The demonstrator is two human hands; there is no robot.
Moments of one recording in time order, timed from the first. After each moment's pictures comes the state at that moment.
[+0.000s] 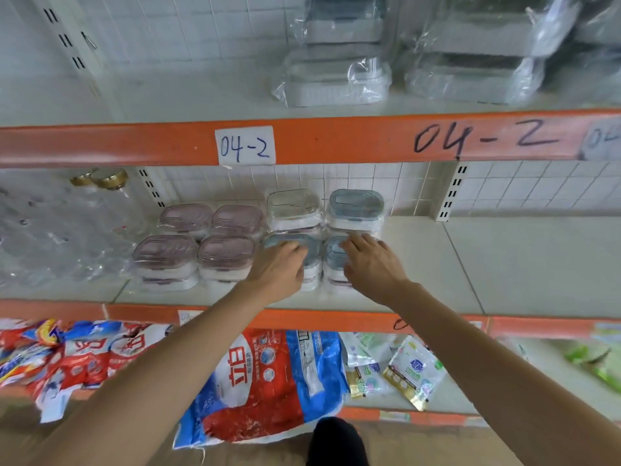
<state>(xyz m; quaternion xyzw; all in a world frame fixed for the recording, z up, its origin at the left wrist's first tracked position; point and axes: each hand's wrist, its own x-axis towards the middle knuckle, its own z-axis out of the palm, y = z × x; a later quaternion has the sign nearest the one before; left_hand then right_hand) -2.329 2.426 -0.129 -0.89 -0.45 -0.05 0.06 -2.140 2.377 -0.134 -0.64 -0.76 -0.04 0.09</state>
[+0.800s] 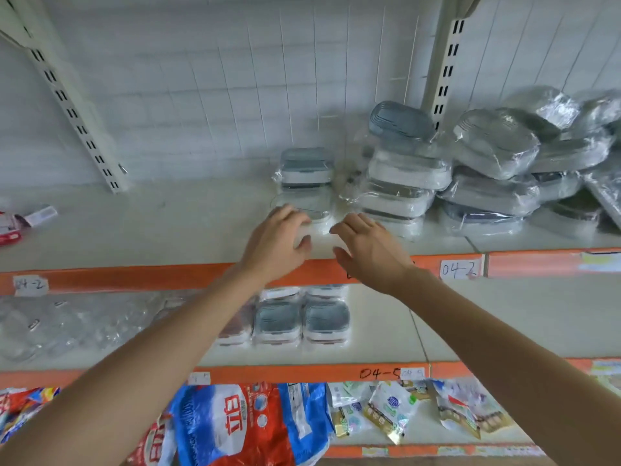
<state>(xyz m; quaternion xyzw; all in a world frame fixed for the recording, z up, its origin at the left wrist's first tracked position) -2.282 2.399 0.133 -0.88 -0.40 -0.27 -0.01 -2.109 2.331 0.130 -0.61 -0.77 -0.10 0.17</state>
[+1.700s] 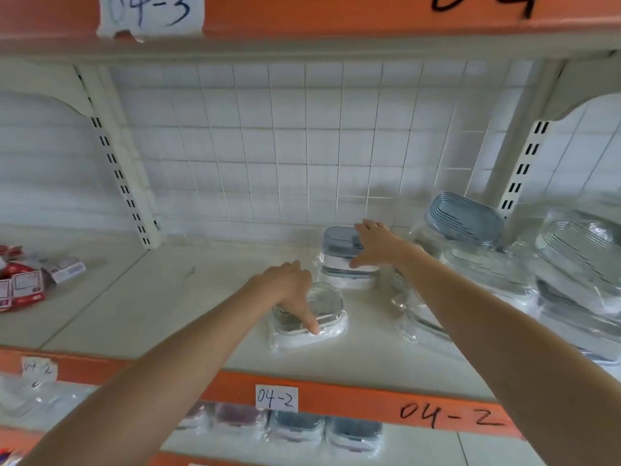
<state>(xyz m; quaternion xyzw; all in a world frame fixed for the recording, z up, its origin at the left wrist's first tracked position) -2.297 2.535 0.191 -0.85 -0.49 0.16 -0.06 -2.098 2.560 0.203 -0.69 -0.73 0.06 0.01</state>
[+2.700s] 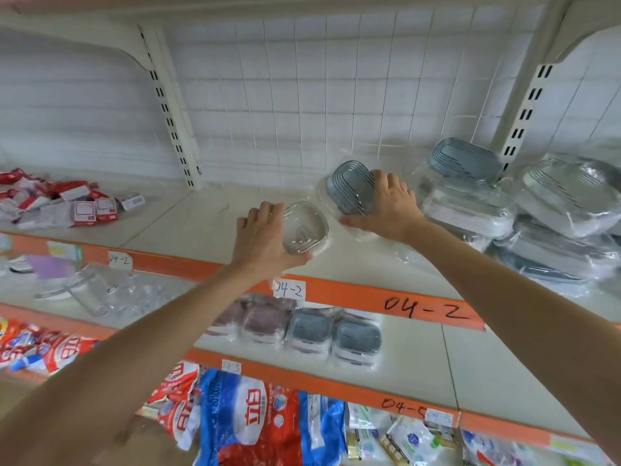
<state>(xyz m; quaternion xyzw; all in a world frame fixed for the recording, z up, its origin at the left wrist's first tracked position) -2.353 2.413 0.163 -0.78 -0.59 -0.20 0.10 -2.126 2.426 0.202 -0.66 -0.72 0.00 0.24</state>
